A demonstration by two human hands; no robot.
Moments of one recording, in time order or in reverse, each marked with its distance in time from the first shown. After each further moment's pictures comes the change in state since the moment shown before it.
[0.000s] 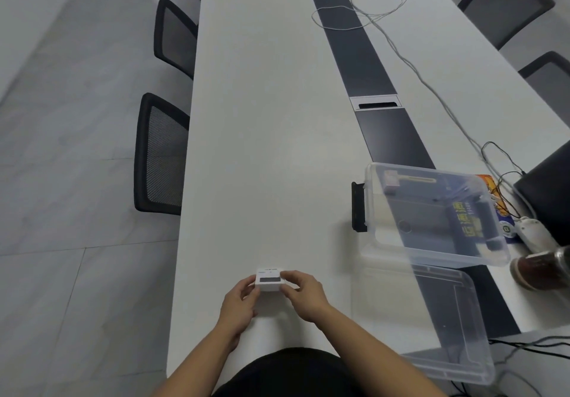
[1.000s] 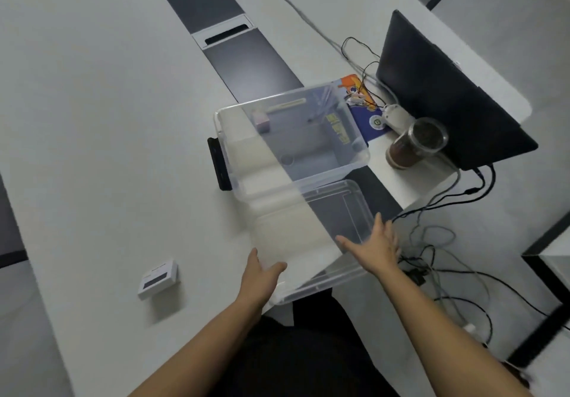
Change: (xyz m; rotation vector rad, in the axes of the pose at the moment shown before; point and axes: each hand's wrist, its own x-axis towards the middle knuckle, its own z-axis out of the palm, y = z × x) left_hand -0.062 0.023 0.230 0.398 -0.304 -0.115; right_hand -0.104 0.231 -0.216 -0.021 0.584 0.561
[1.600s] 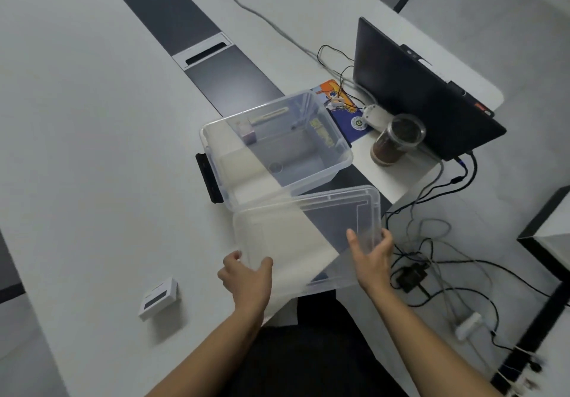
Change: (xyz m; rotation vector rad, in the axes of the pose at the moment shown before) left_hand -0.003 0.010 0.000 0.057 0.360 0.073; right_hand -0.047 0.005 0.020 0.610 0.257 0.008
